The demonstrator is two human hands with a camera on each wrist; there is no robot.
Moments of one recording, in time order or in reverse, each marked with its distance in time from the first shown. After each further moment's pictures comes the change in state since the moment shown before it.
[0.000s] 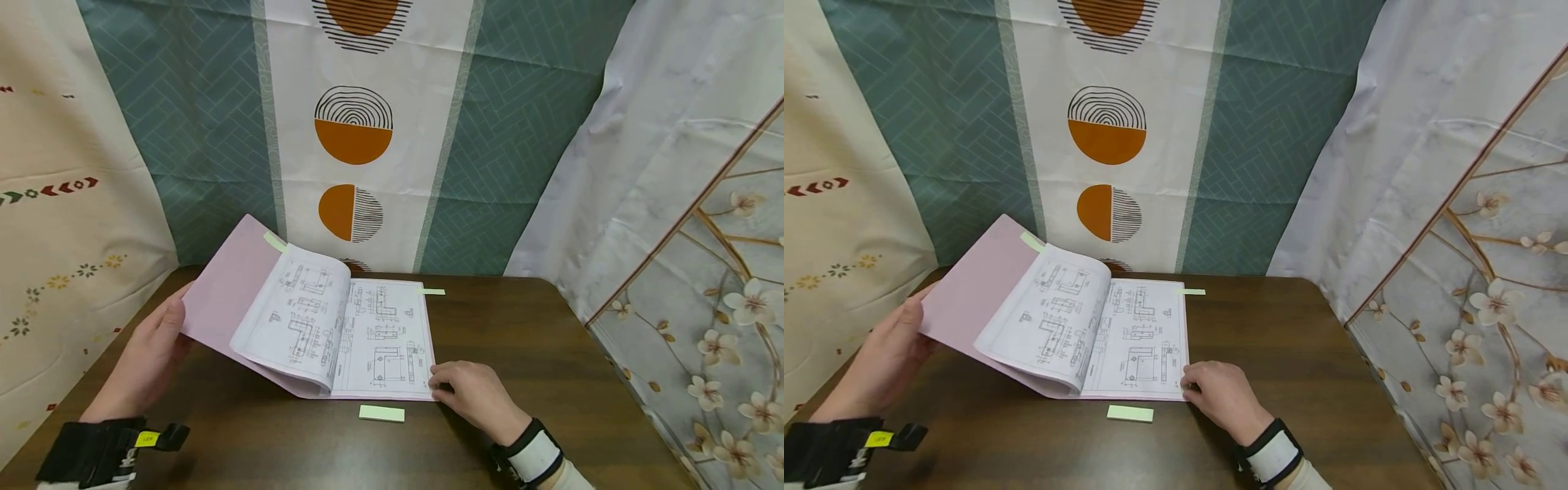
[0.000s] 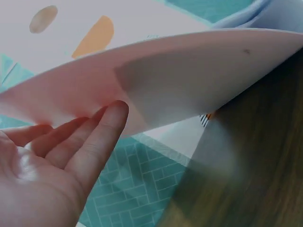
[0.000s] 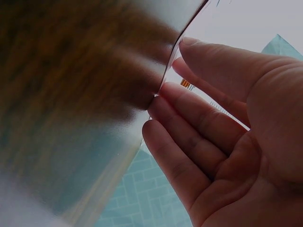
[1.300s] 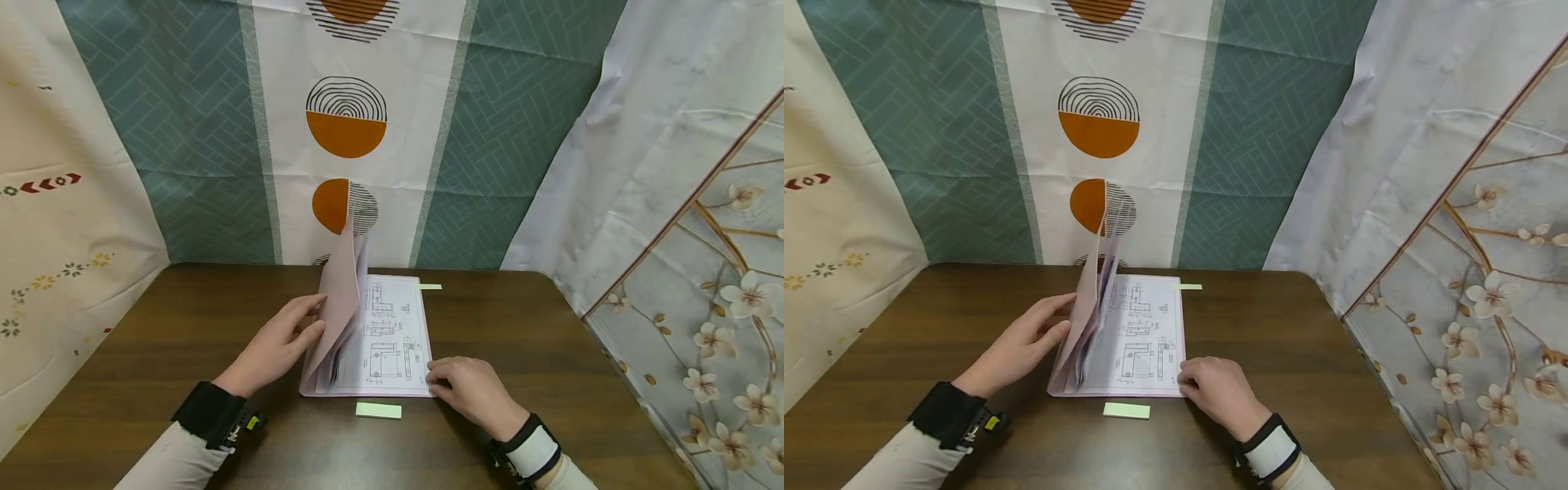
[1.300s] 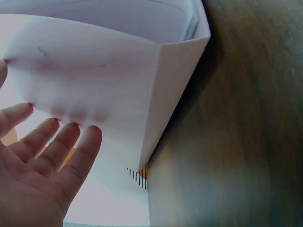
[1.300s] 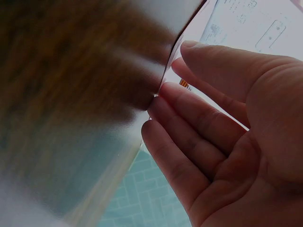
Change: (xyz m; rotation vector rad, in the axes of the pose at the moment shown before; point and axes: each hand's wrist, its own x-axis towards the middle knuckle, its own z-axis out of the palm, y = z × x) left_hand 0.057 -0.036 0.132 0.544 -0.237 0.048; right_hand 0.000 0.004 0.000 0.010 0.024 -0.029
